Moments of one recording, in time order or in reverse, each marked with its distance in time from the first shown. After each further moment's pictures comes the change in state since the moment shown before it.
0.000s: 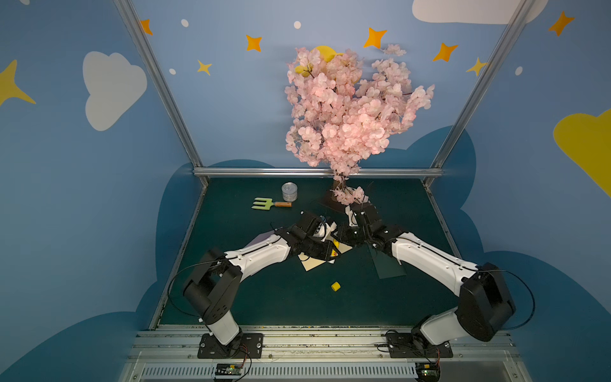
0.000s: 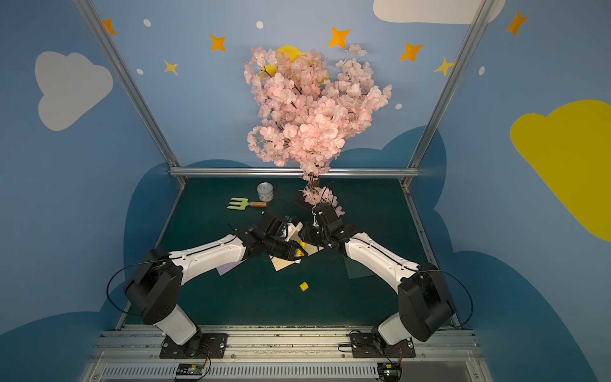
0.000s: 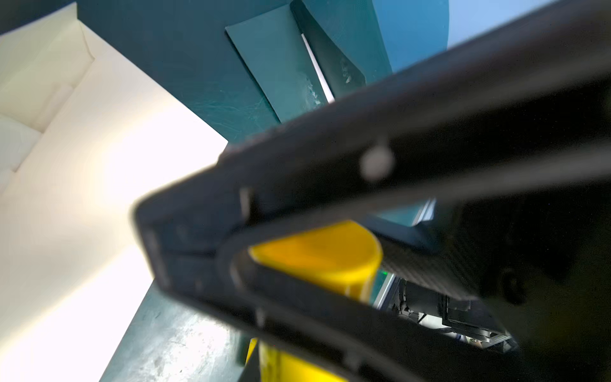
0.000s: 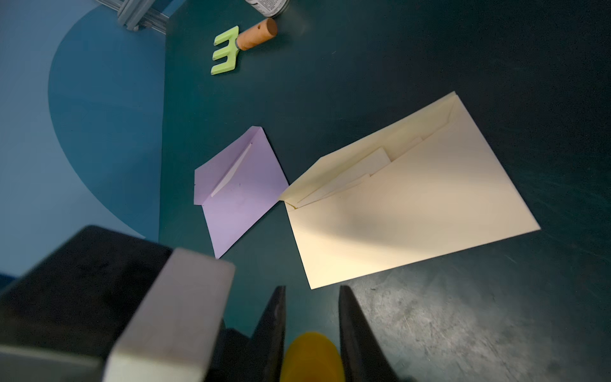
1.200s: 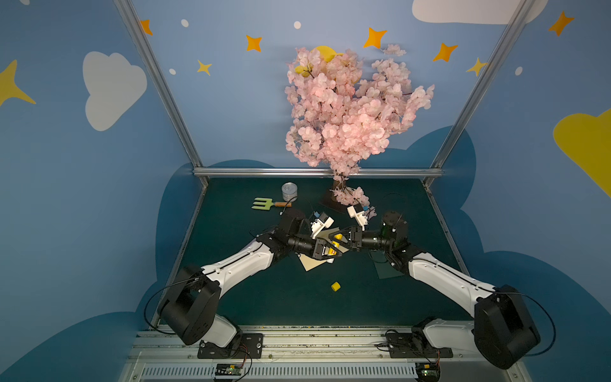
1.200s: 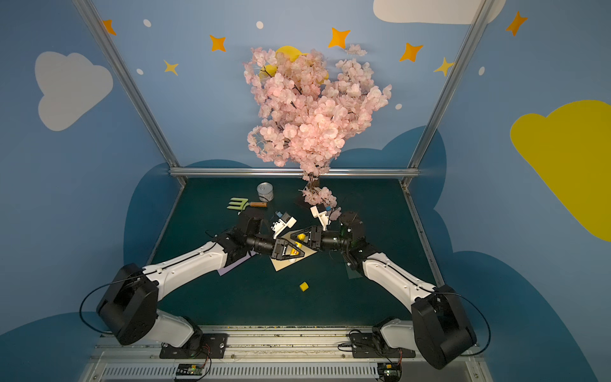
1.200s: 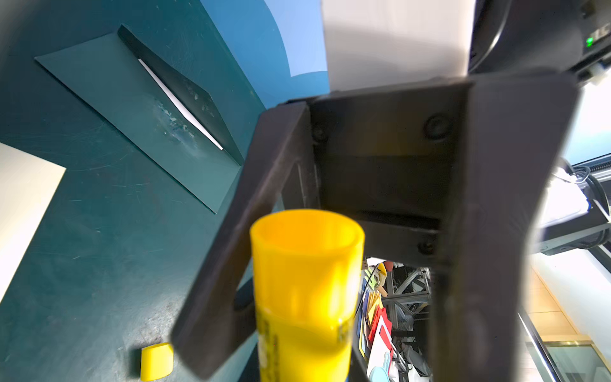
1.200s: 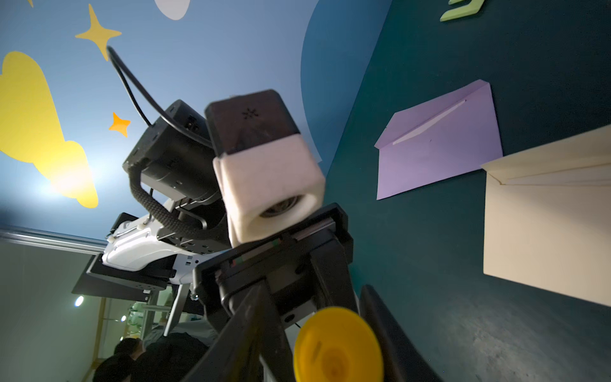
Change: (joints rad) left arm 0.075 -0.182 -0.154 0.275 0.424 -0.080; right arm -0.123 -0.183 -0.343 0.704 -0.704 0.206
